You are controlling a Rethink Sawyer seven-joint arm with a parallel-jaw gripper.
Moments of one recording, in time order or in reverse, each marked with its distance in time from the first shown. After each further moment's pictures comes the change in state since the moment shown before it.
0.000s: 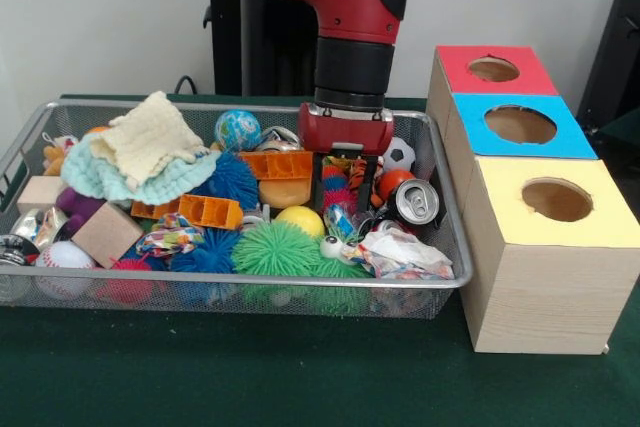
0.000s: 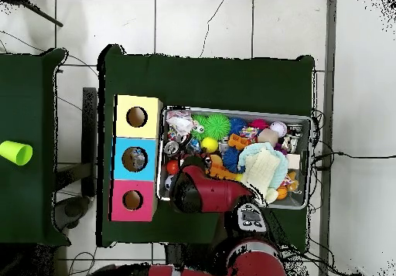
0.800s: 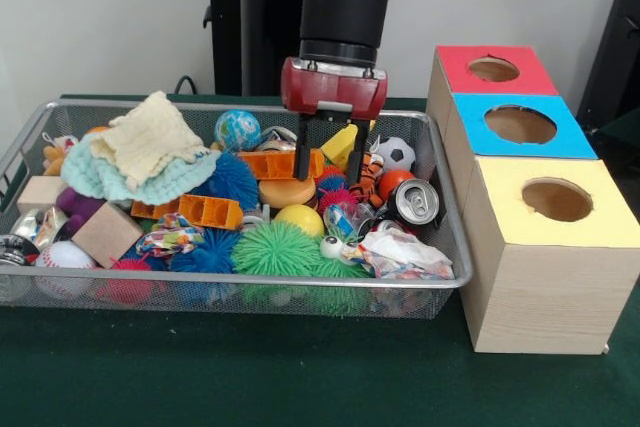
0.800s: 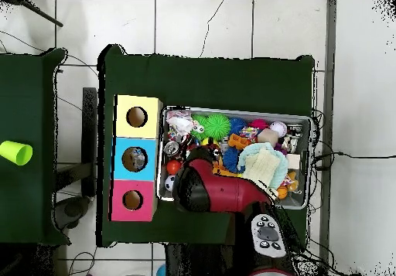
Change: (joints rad) arm -0.040 -0.150 0.021 0.027 0.002 0.048 0.000
